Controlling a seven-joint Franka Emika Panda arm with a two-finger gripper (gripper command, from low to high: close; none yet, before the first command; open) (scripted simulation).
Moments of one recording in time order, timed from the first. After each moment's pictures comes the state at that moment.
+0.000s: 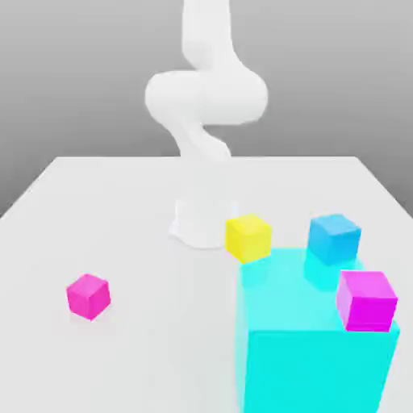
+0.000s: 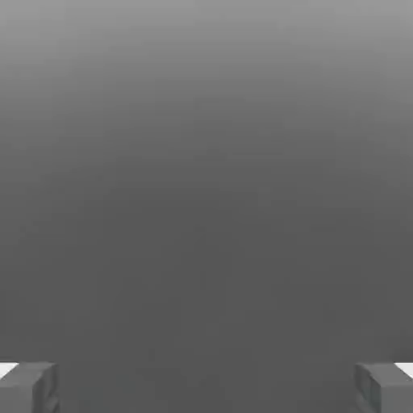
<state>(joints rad) -0.06 -0.74 0.01 -2.35 0.00 2.34 0.91</state>
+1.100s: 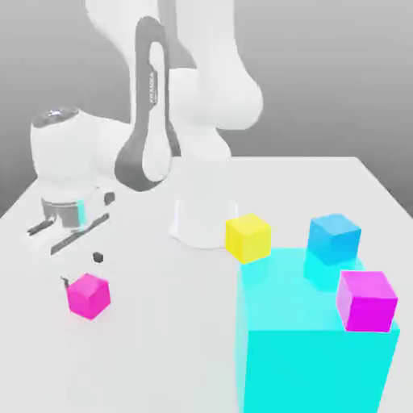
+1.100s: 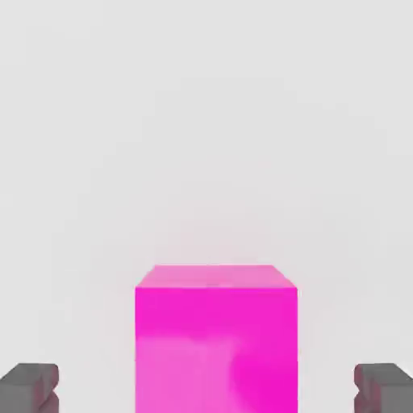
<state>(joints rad) -0.69 0.13 0.00 -2.86 0.00 2.99 2.15</state>
